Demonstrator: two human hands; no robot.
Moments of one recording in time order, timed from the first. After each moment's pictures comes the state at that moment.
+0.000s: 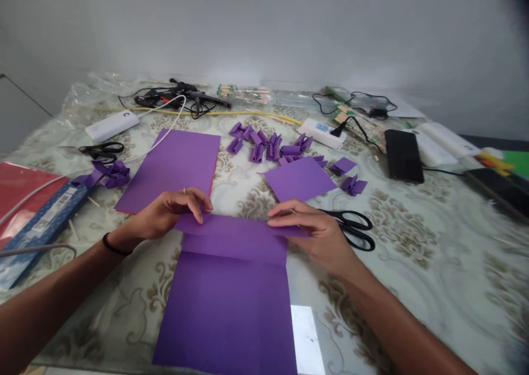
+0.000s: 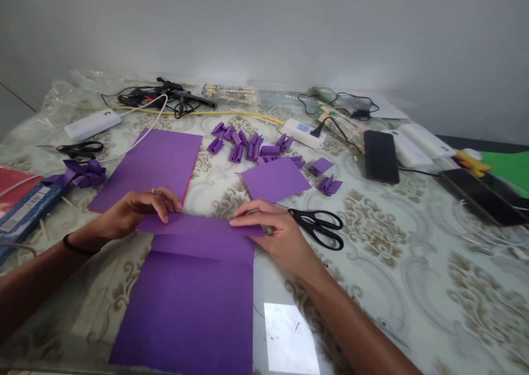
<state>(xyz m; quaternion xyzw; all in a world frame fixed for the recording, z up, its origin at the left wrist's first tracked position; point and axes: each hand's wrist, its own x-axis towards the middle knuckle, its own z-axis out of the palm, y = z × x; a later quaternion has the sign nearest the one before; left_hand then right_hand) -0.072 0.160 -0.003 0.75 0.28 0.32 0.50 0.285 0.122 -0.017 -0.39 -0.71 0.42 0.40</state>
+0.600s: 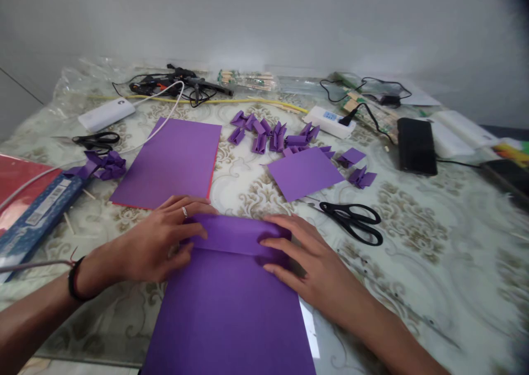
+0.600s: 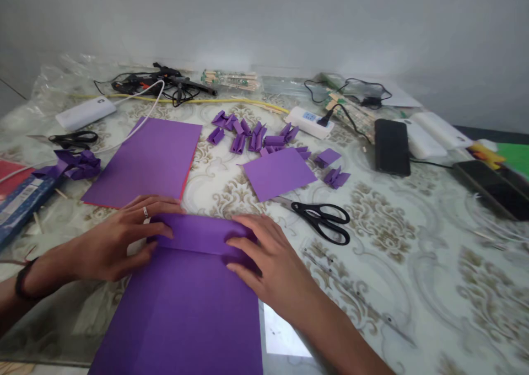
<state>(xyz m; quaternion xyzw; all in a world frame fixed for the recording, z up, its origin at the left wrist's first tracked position) -0.065 0.106 0.017 0.93 0.27 0.16 0.19 0.276 0.064 -0.013 -0.41 -0.86 0.18 0.23</state>
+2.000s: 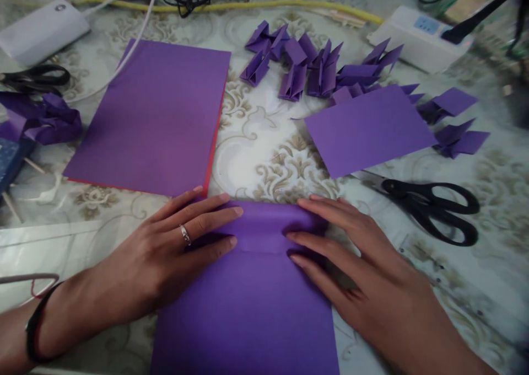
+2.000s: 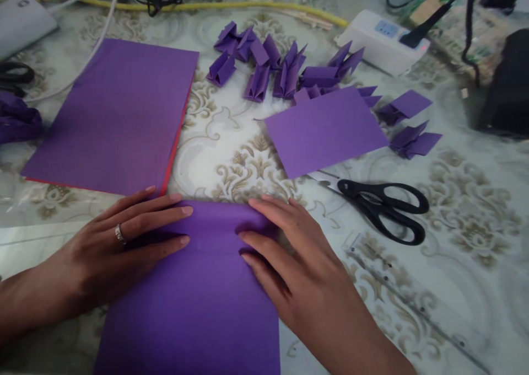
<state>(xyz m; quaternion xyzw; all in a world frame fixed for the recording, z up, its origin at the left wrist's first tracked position) -0.051 0.082 -0.015 0.93 0.29 0.15 0.19 0.271 0.056 -0.023 -0.45 -0.85 0.14 0.22</state>
